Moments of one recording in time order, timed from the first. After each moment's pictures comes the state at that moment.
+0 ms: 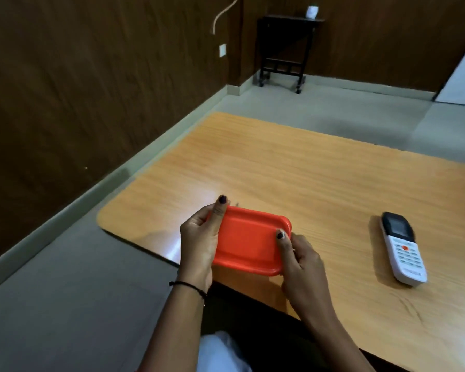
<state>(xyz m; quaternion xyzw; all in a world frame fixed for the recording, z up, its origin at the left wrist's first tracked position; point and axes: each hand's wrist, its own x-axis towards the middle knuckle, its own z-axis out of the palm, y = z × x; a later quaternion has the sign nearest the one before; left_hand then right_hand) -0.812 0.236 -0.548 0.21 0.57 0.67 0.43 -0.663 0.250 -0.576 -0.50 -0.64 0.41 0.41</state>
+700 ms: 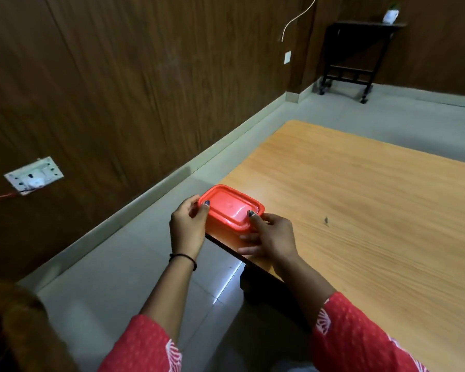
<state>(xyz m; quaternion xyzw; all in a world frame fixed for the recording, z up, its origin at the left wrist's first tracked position) -1.011 0.210 -0.592 0.27 0.75 0.58 0.14 -0.866 0.268 -0.570 -0.46 -0.50 0.68 0.28</state>
